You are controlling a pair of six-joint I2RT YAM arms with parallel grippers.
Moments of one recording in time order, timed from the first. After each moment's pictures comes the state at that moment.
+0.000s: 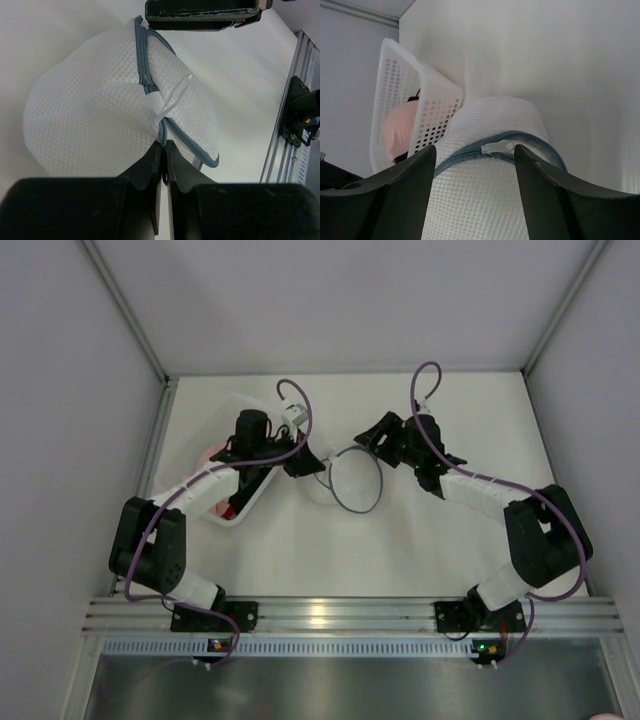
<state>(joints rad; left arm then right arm) -0.36 1.52 0.94 0.05 0.80 -0.11 0.47 1.54 0.88 0.26 -0.11 0.94</state>
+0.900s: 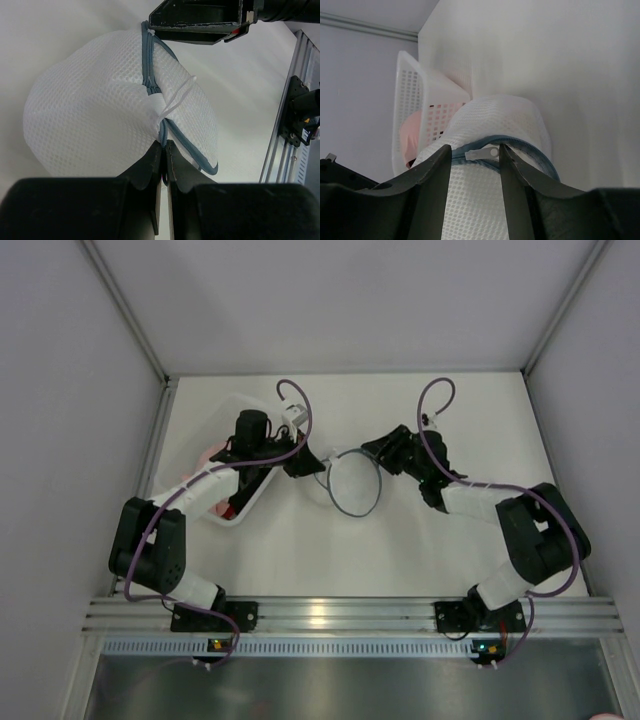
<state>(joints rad) -0.36 1.51 0.94 0.05 0.81 -0.11 0.44 1.56 0.72 0.51 -0.12 1.08</state>
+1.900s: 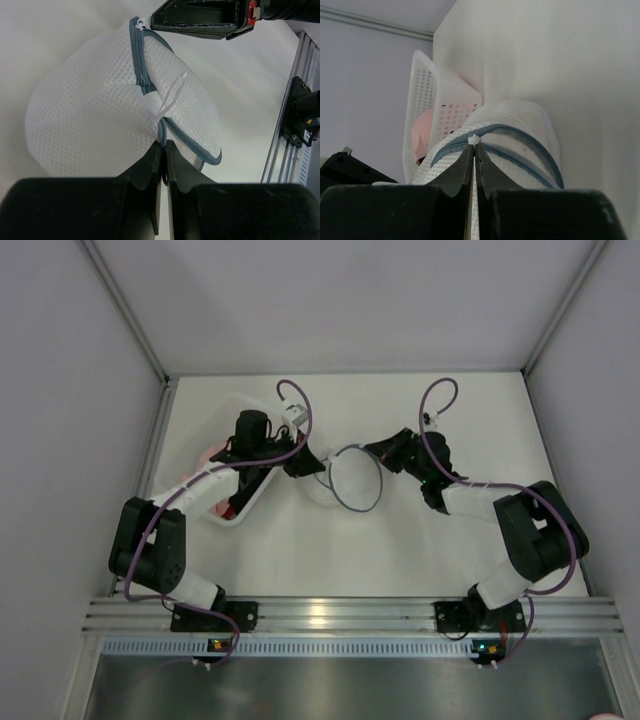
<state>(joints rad) -0.36 1.51 0.94 0.05 0.80 -0.11 0.42 1.58 0.68 0.64 -0.18 1.10</state>
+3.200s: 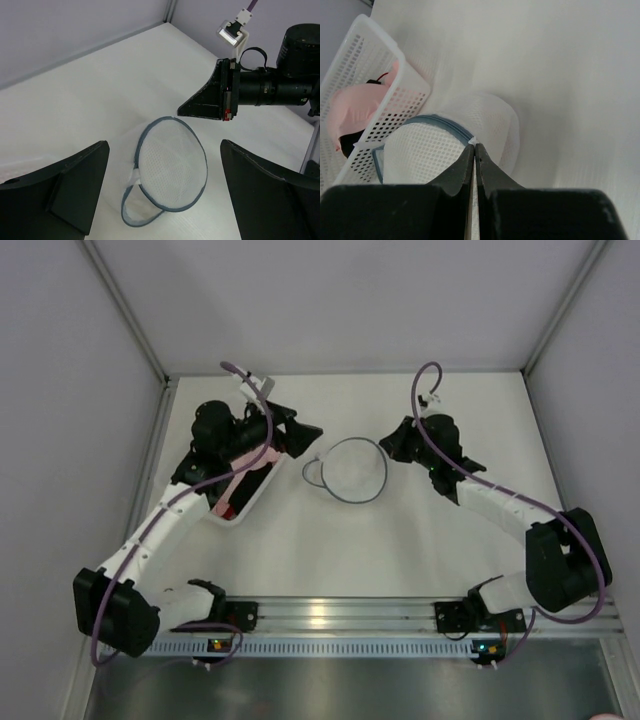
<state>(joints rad) -0.37 1.15 0.97 0.11 0.51 -0.25 0.42 1.40 0.83 0.20 -0.10 0.57</state>
